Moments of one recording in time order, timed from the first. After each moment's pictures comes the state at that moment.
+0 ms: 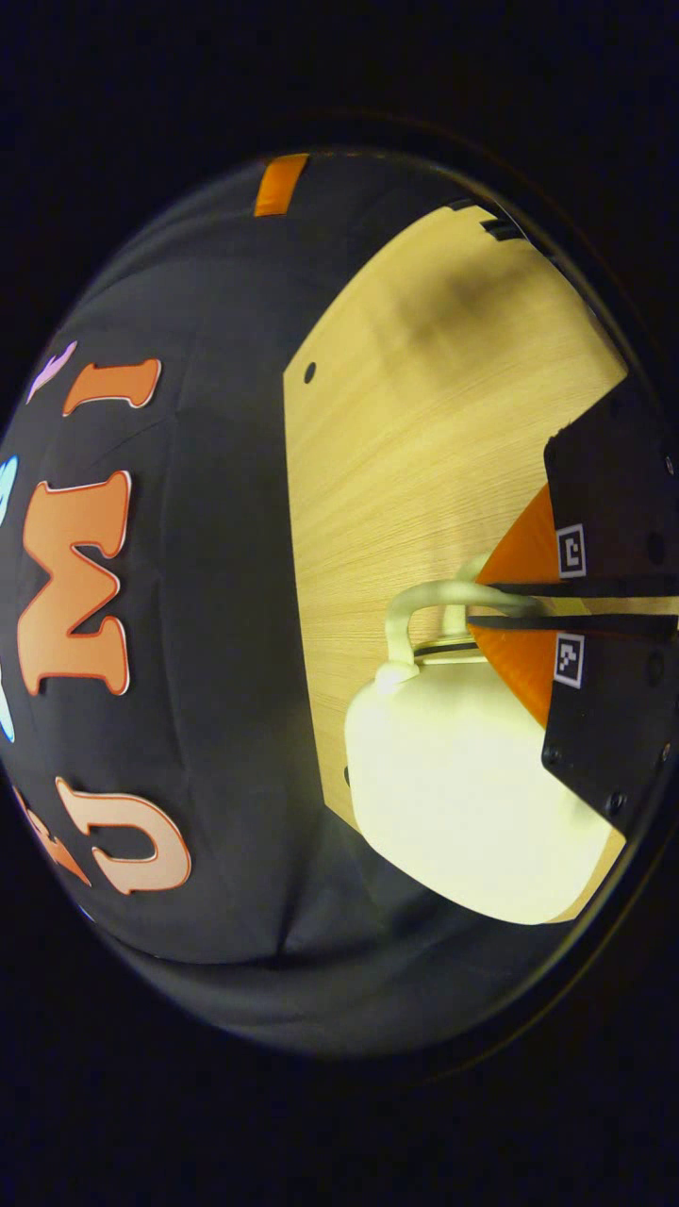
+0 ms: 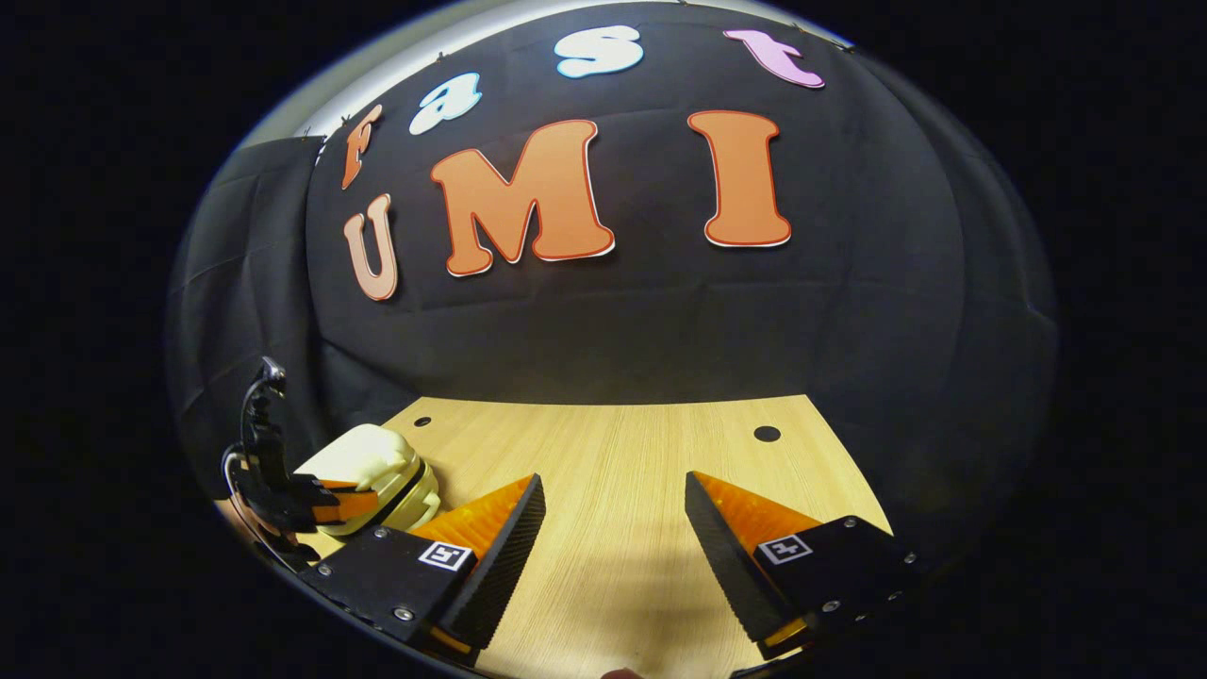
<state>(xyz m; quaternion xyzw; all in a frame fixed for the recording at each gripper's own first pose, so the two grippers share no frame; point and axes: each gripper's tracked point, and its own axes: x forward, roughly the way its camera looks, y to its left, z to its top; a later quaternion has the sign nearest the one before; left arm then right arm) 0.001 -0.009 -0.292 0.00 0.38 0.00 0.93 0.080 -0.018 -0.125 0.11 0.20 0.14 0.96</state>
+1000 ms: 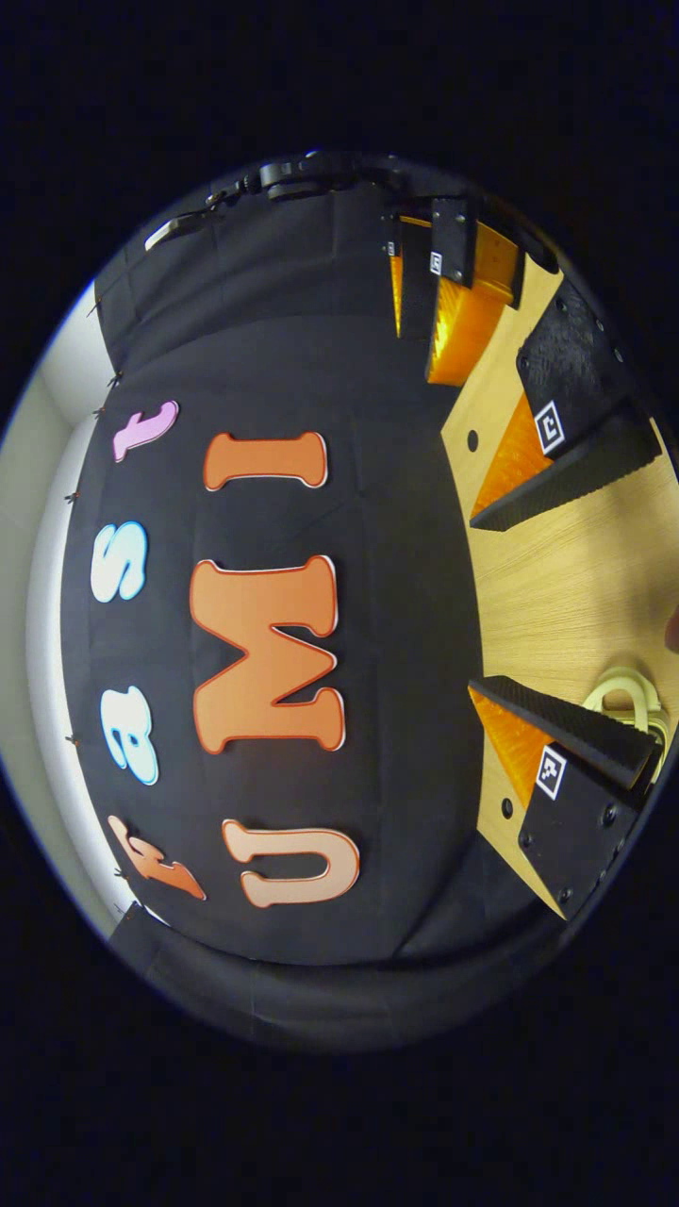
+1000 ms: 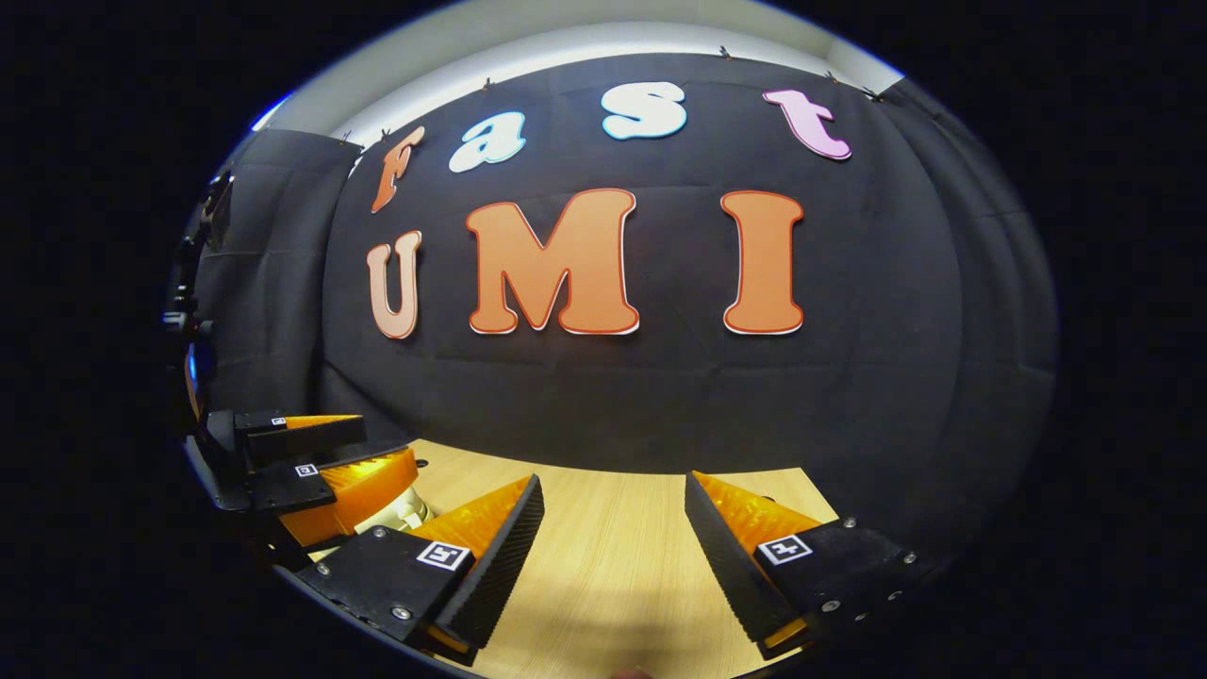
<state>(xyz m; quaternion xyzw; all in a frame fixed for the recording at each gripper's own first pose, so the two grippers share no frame) 0.043 -0.105 -0.043 -0.01 0.09 0.00 1.00 0.083 0.002 -0.055 0.08 0.07 0.12 0.99</state>
